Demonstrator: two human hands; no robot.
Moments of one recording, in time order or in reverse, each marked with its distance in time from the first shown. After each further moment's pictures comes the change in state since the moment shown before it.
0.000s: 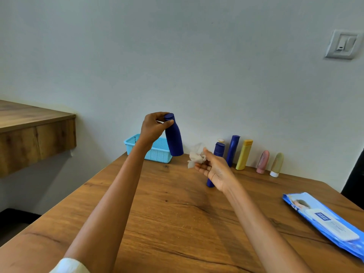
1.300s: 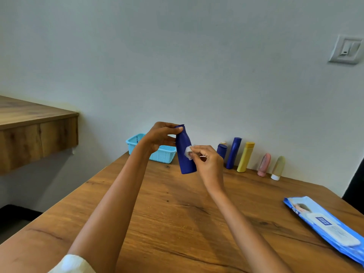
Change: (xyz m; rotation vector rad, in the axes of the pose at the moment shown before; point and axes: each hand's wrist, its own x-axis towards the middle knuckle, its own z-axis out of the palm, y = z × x) left_hand -0.004 -0.005 0.001 -0.290 -0.347 -0.302; right_hand -0.004 0.023 0.018 -0.895 0.162 -0.986
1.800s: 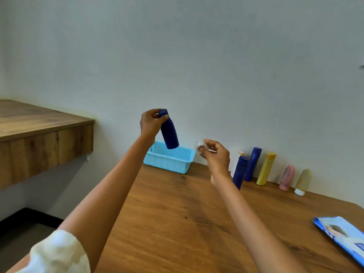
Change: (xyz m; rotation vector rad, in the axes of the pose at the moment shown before) left_hand 0.045 0.009 -0.074 0.072 0.572 0.231; right_hand 0.051 -0.015 0.046 0.418 0.002 0.487
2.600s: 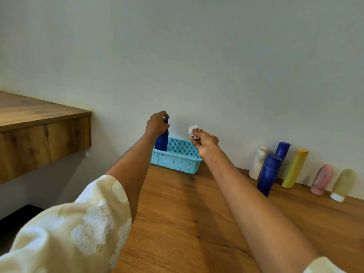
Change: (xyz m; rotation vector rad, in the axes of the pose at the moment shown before) left_hand 0.093 -0.107 0.021 0.784 -0.167 0.114; right_hand 0.082 0.026 0.084 0.535 -0.026 0.529
